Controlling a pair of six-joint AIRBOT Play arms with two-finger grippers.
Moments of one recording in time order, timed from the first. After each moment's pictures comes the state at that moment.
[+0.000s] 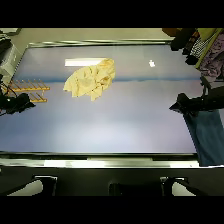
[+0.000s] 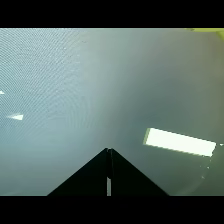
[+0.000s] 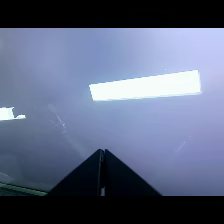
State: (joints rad) left arm 0.40 -1.29 1.22 1.11 -1.25 -1.42; right arm -0.36 -1.29 1.17 2.20 -1.36 -1.68
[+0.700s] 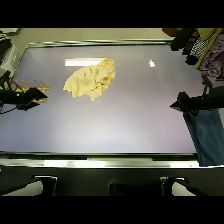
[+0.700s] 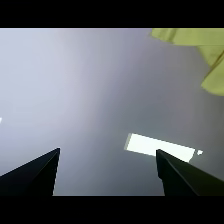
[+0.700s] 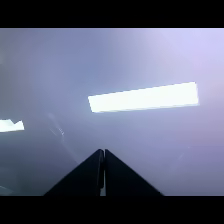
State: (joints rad) left arm 0.29 -1.35 1.26 1.05 -1.16 -1.52; right arm -0.36 -1.29 1.17 2.20 -1.31 -1.68
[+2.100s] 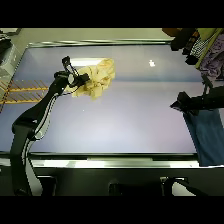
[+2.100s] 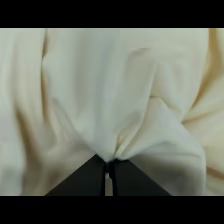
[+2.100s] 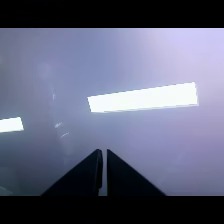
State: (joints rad) left arm -0.24 -2.17 2.05 1.57 -0.78 -2.10; right arm -0.36 -1.29 1.17 2.20 -1.31 -1.68
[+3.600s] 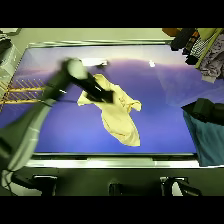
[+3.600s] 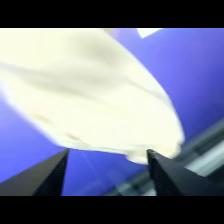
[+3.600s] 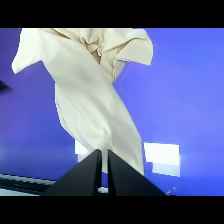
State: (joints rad) left arm -0.49 -1.72 1.99 1.26 -1.51 -1.79; right arm -0.36 -0.75 1.17 2.21 -1.50 -1.63
